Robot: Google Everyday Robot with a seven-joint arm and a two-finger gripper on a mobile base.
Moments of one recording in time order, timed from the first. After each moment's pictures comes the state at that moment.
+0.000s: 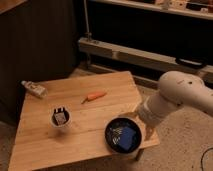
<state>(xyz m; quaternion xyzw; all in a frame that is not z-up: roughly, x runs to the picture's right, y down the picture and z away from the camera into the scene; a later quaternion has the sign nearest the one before) 0.147 0.134 0.592 -0.18 -0.30 -0.36 0.86</state>
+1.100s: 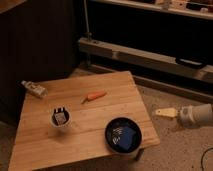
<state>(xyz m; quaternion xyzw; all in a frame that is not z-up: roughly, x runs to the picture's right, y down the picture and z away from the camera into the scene) 0.250 0.147 0.673 0.01 -0.37 -0.46 0.81</state>
